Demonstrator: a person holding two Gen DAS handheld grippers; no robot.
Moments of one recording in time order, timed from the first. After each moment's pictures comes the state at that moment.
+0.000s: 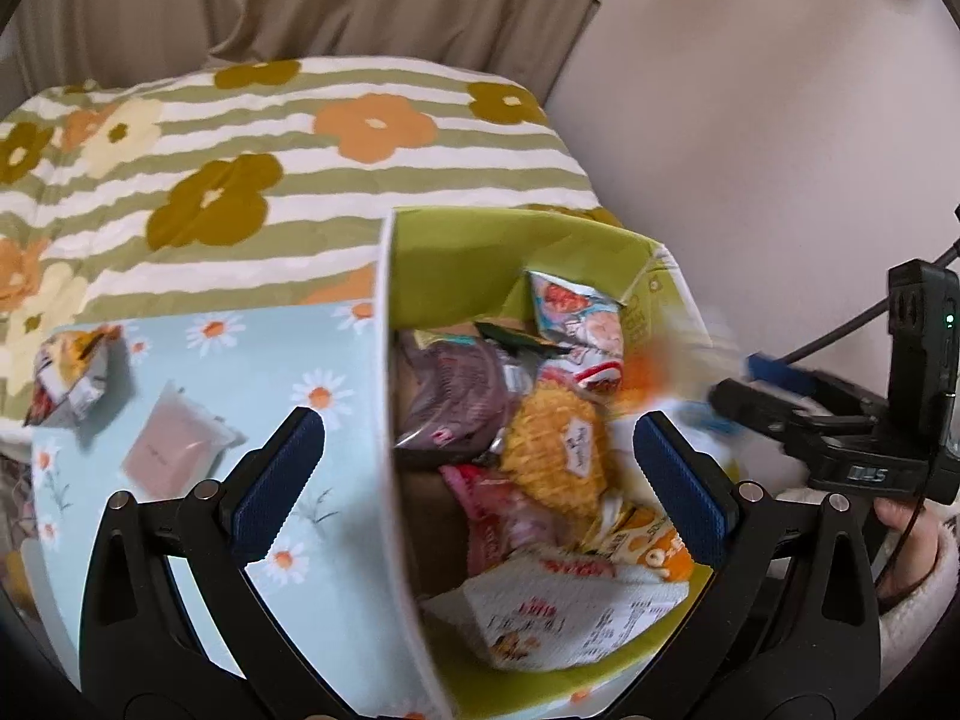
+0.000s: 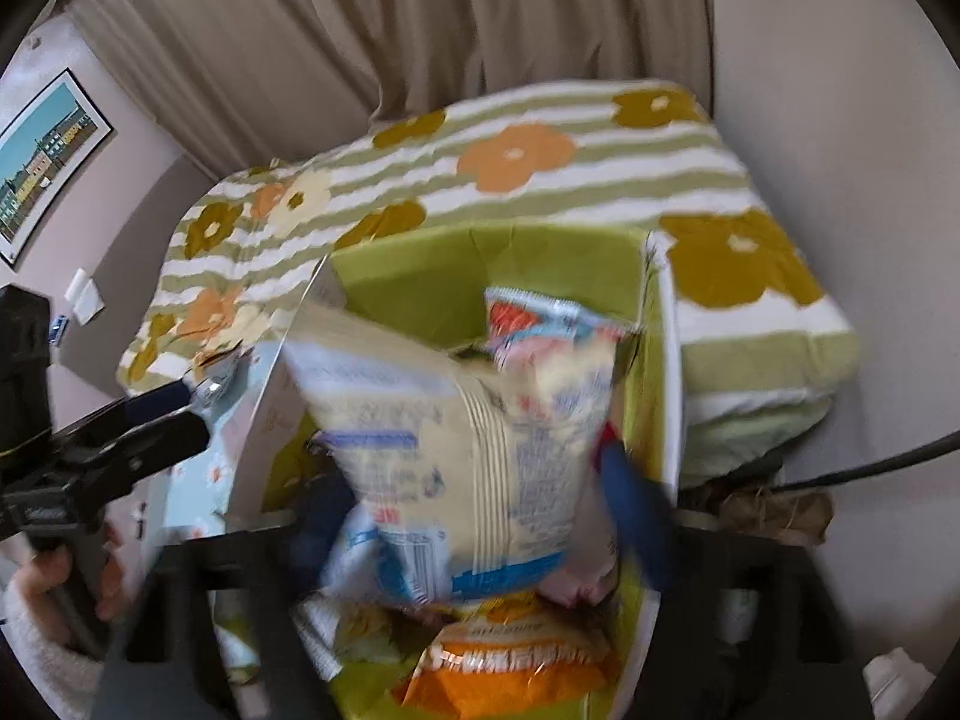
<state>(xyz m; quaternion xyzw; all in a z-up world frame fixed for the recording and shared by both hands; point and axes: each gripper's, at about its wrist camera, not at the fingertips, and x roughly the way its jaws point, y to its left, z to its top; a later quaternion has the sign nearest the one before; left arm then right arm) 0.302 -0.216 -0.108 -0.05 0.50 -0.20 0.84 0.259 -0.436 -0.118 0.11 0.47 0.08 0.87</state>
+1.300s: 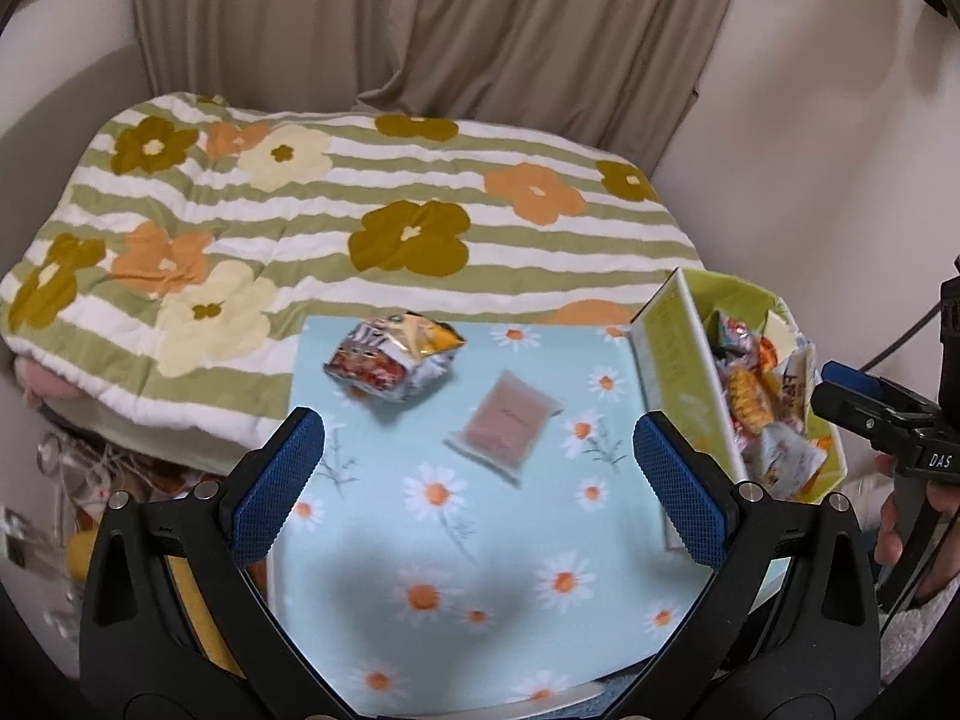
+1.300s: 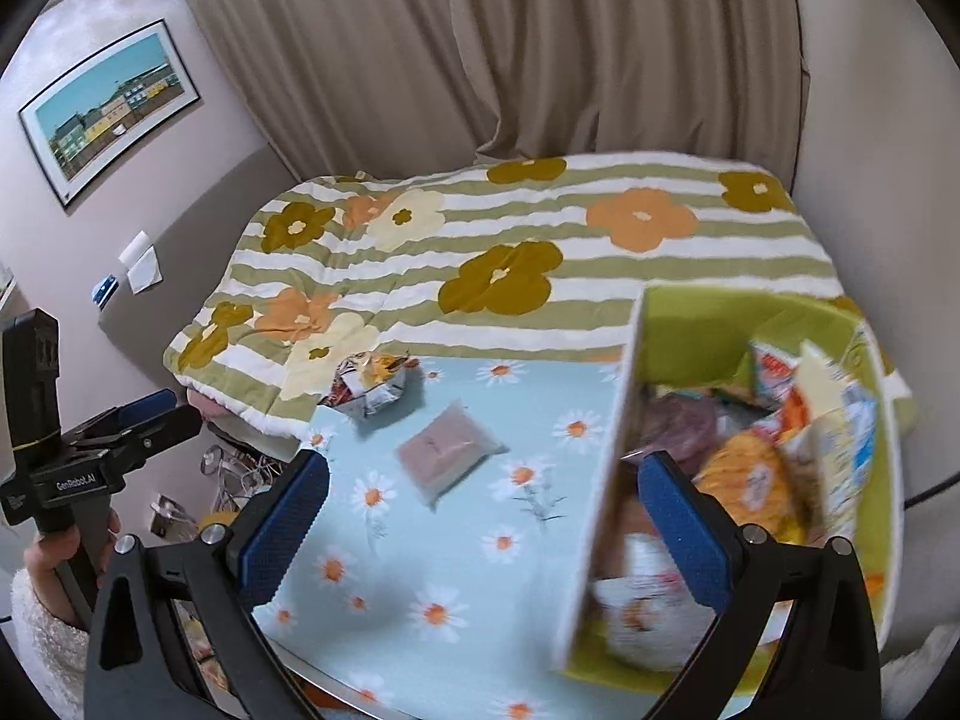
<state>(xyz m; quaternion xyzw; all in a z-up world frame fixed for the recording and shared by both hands) 0.246 0.084 -0.061 -0.05 0.44 -0.13 0.89 0.230 -0.195 -0.066 0.09 0.44 0.12 0.89</state>
